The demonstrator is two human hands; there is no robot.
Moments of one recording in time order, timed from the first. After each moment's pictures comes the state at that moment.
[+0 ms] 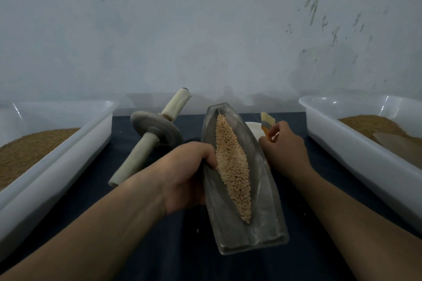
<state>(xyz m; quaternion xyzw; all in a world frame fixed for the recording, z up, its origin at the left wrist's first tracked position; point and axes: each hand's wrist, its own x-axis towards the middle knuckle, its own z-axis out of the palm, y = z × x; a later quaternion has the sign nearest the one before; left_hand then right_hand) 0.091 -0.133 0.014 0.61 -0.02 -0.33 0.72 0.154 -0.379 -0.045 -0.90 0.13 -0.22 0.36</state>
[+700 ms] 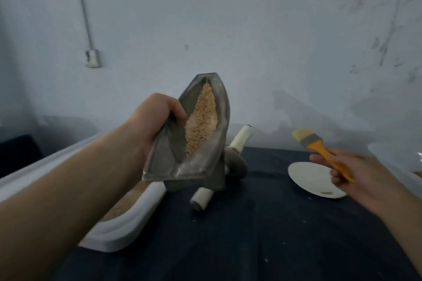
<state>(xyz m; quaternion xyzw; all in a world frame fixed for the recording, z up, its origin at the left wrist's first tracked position) 0.031 0.005 0.161 0.72 0.02 0.04 0.69 0.122 -0.361 0.036 -0.66 0.04 -0.07 0.75</state>
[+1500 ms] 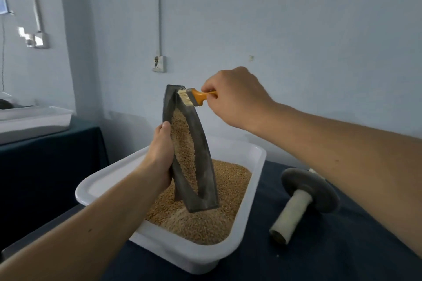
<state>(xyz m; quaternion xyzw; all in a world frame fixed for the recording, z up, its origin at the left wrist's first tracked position) 0.100 0.192 0.073 0.54 0.17 0.23 0.79 0.120 0.033 0.198 -0.85 -0.38 -0.34 0.12</state>
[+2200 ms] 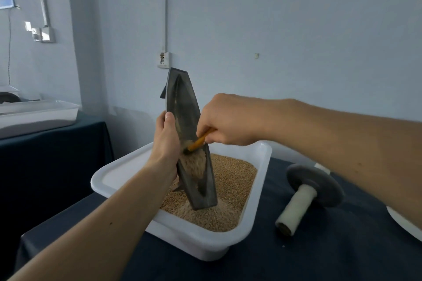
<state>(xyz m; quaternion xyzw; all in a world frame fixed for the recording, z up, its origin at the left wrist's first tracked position) 0.099 0.201 0.068 0.59 0.11 0.32 0.74 0.091 0.042 0.190 -0.82 -0.54 -0.15 -0.12</state>
